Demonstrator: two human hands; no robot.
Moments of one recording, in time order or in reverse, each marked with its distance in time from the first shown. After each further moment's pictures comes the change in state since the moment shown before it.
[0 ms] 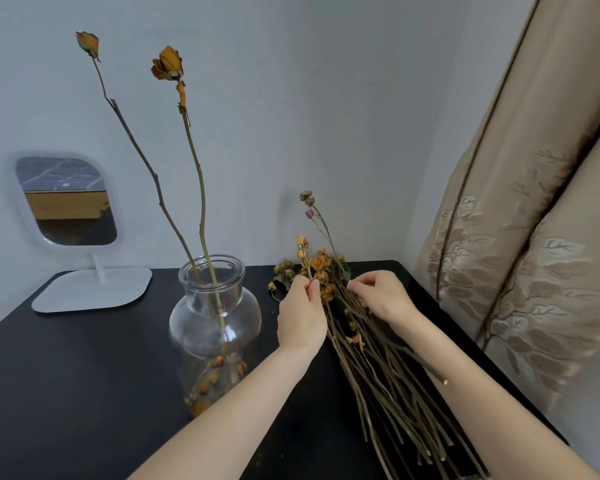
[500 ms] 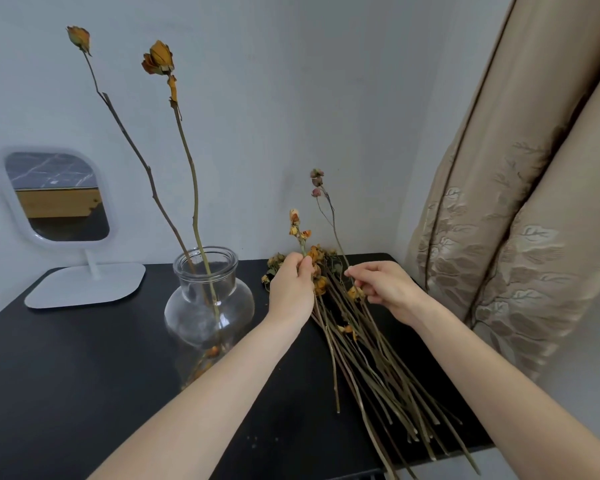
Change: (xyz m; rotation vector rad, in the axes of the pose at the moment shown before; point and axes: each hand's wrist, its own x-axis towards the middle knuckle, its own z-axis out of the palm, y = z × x) left_hand 0.003 0.023 -0.015 -0.162 -0.119 0.004; right_hand -0.007 0.004 -0.023 0.390 -0.160 0.127
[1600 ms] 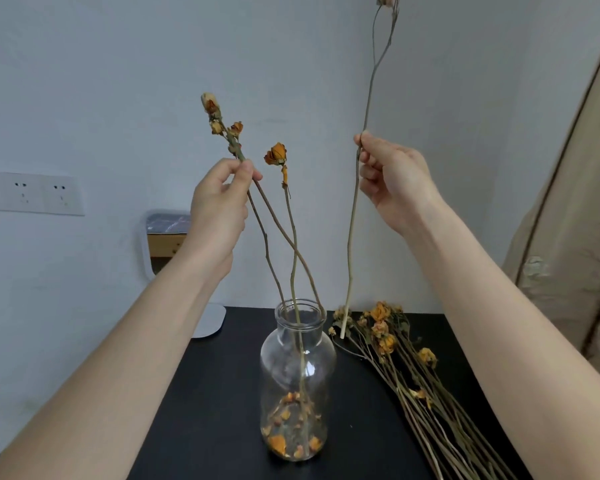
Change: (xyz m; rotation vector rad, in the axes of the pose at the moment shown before) left_hand -0.016 0.157 -0.183 -0.025 0.387 0.414; right_hand -0.041 -0.234 0.088 0.572 -0.121 -0.538
